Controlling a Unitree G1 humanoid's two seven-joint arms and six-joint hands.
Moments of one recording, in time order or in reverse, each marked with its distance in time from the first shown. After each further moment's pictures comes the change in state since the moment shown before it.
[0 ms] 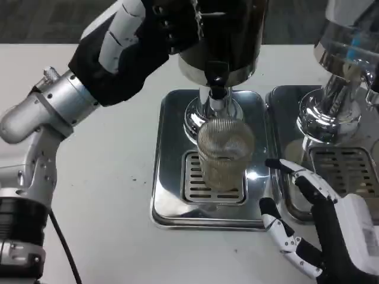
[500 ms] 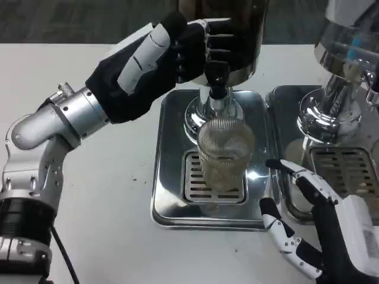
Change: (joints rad) left arm -0.017 -0.023 -0.003 0.128 0.138 -0.027 -0.058; right arm 0.004 0.003 0.008 0.002 0.000 0.000 -0.018
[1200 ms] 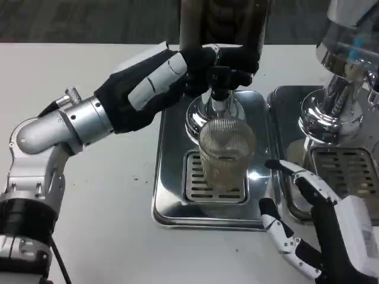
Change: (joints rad) left arm -0.007 0.011 -0.047 0.072 0.087 -0.134 -0.041; right arm 0.000 0.001 0.004 0.001 0.005 0.000 0.000
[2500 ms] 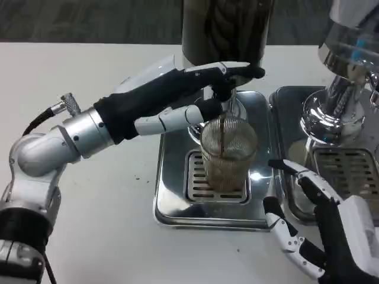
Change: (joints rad) left arm 0.016 0.039 -0.100 0.123 0.164 -0.510 0.158; right arm 0.003 -0.005 -0.006 -0.001 0.046 0.000 0.027
